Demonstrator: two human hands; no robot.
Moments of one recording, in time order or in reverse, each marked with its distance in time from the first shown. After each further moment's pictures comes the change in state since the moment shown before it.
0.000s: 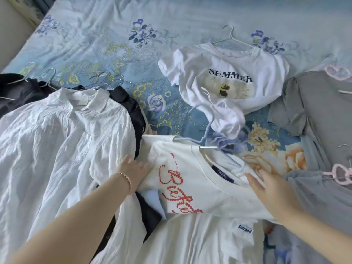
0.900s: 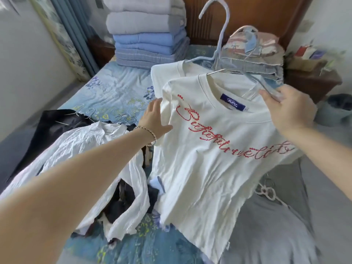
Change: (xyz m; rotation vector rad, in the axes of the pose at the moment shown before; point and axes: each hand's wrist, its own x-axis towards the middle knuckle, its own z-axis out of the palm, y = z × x) left_hand -0.276 0.036 -0.269 -1.023 0.936 -0.244; right_hand -0.037 -0.066 -0.402 0.027 0.654 -0.189
